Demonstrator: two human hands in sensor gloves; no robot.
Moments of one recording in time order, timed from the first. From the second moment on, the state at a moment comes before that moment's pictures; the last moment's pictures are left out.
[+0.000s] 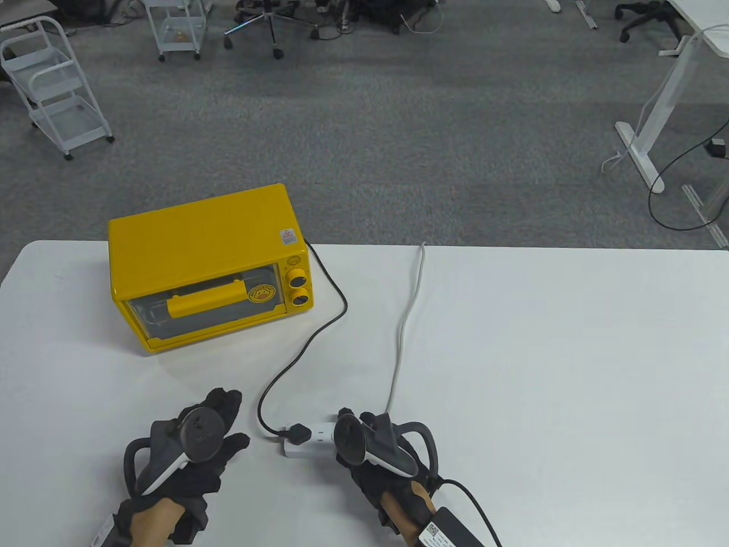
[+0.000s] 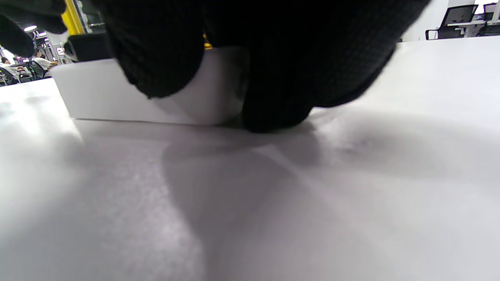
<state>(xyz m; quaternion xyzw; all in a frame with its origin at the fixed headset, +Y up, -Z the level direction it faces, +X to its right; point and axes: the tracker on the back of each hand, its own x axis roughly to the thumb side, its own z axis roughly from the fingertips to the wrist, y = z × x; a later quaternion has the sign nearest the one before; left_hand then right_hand) -0.290 -0.734 -0.274 -0.08 0.00 0.07 0.99 0.002 -0.755 -0.295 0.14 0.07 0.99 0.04</state>
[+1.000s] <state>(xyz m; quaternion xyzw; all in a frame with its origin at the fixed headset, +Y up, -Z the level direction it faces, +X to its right) -0.313 -0.753 -0.275 -0.14 0.01 0.04 0.99 0.083 -0.687 -0.257 0.13 -0.14 0.98 0.06</state>
